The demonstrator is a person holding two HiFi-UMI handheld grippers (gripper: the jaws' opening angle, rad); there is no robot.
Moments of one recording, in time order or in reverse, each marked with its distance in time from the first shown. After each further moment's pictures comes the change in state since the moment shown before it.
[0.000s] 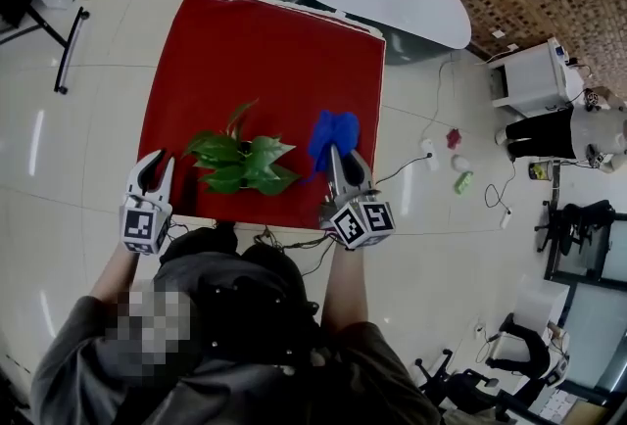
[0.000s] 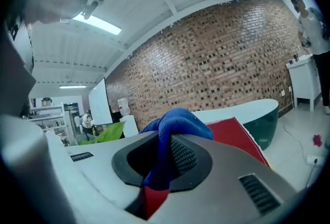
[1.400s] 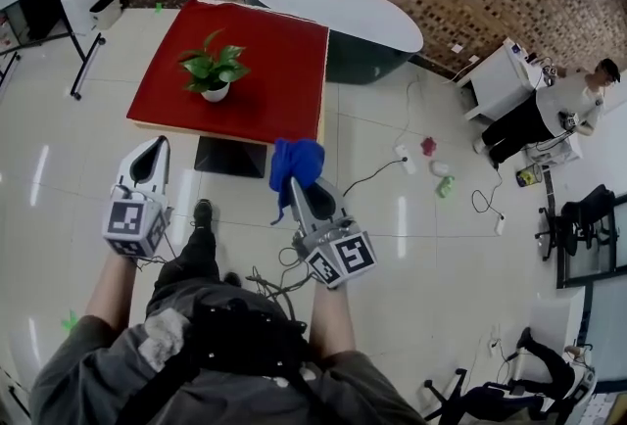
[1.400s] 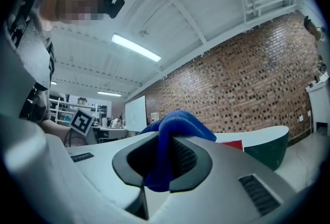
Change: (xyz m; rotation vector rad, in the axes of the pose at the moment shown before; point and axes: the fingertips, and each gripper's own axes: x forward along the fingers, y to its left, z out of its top) left arm -0.390 -0.324 0.121 -0.049 -0.197 0.097; right arm -0.518 0.188 0.027 -0.172 -0.193 0.275
